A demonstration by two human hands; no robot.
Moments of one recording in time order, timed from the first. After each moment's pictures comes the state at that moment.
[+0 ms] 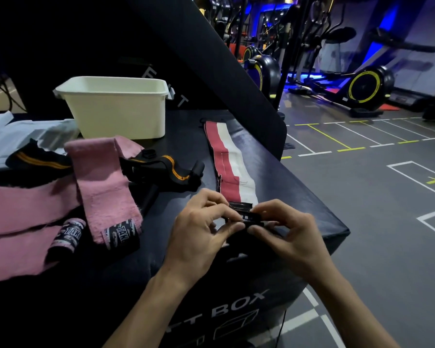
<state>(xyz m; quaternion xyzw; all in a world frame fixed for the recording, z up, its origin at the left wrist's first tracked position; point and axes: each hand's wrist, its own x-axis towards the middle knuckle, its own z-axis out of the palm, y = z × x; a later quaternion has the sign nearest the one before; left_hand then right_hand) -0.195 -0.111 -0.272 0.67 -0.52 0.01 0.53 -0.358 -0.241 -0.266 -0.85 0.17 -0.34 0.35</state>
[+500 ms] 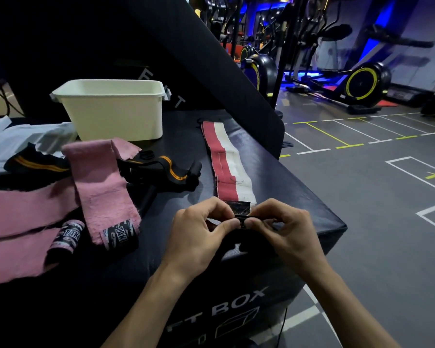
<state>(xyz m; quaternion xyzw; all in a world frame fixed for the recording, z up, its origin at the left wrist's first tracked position) -0.200 -0.108 -0.268 0.71 -0.47 -0.07 0.52 -0.352 -0.238 -0.267 -0.84 0.17 -0.38 0.34</state>
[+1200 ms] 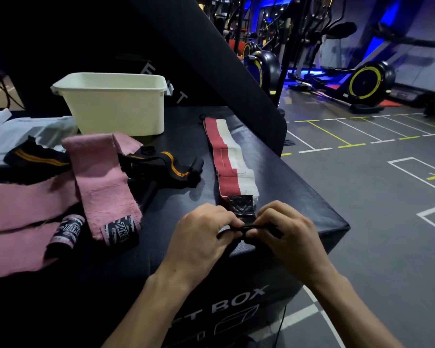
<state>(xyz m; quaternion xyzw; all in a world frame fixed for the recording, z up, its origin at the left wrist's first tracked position) -0.196 -0.110 -0.282 0.69 -0.59 0.05 0.41 -0.355 -0.251 -0.288 -0.91 0.13 -0.38 0.13</state>
